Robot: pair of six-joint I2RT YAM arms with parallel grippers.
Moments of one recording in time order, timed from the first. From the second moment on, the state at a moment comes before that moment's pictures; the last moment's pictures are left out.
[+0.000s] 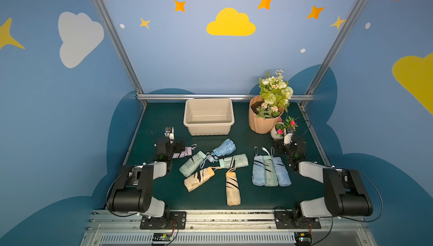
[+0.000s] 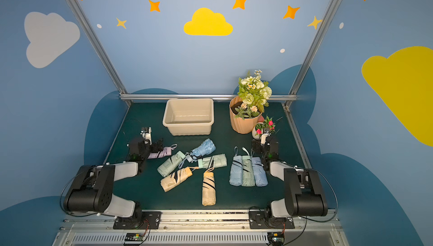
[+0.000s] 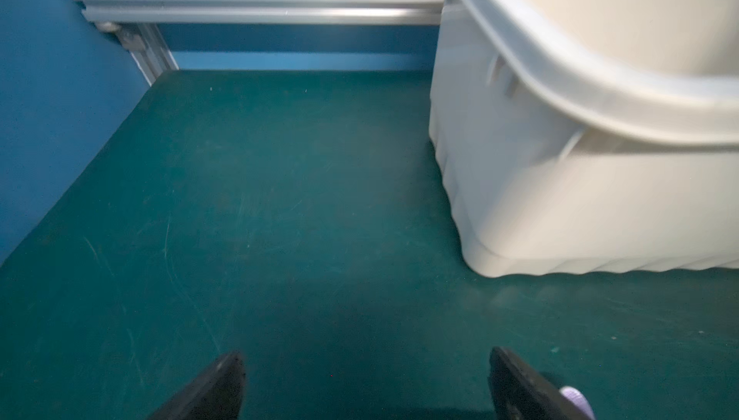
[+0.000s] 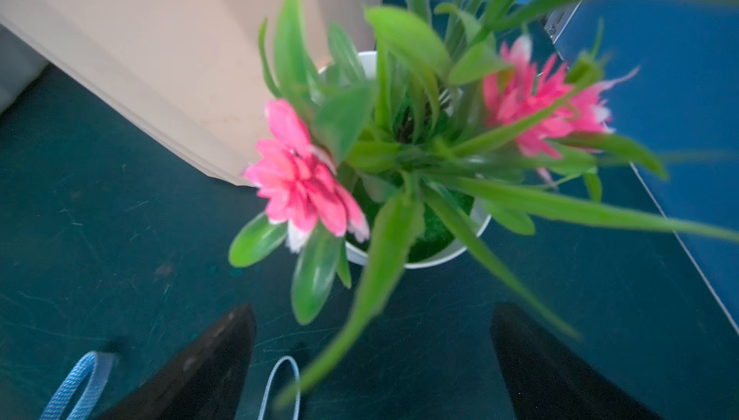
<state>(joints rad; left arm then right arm) 0.01 1.44 0.46 0.54 0.01 -0.01 0.07 1.38 0.44 0.47 0.06 -0.03</state>
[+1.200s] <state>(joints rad) -0.13 1.17 0.79 -0.52 -0.30 -1.34 0.02 0.95 0.55 -0.05 0.34 0.36</state>
